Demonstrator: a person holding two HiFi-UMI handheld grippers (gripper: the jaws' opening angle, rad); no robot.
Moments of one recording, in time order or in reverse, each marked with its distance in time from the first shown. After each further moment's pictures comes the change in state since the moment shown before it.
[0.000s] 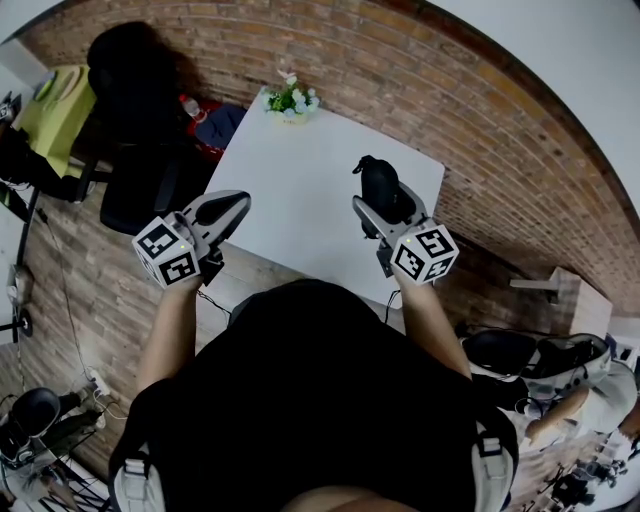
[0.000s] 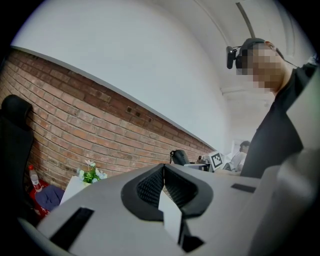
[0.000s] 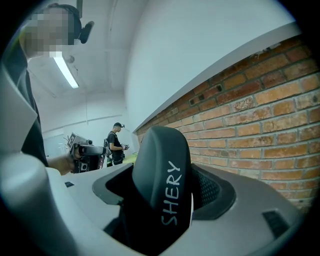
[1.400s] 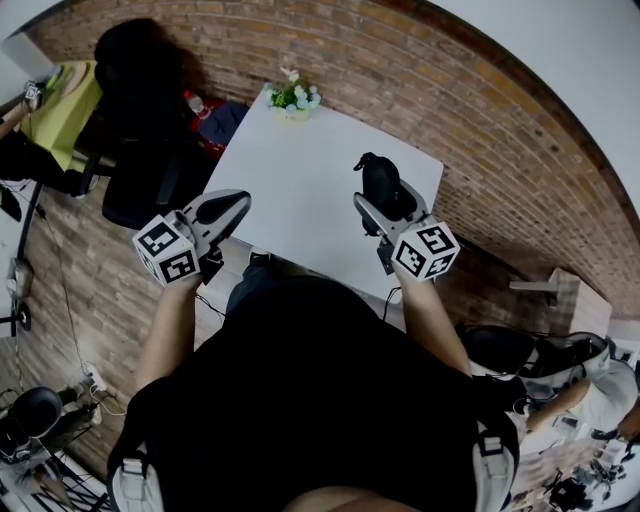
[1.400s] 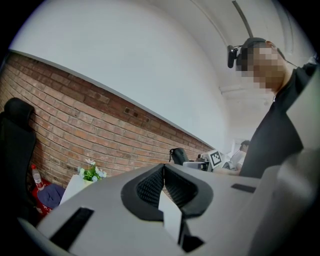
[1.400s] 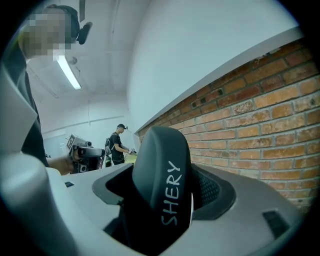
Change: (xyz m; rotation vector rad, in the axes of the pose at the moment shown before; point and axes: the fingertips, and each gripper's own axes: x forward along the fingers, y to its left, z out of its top) left arm -0.017 -0.028 -0.005 0.010 0.001 0.010; right arm -0.021 0.017 0.004 -0.008 -0.012 0.012
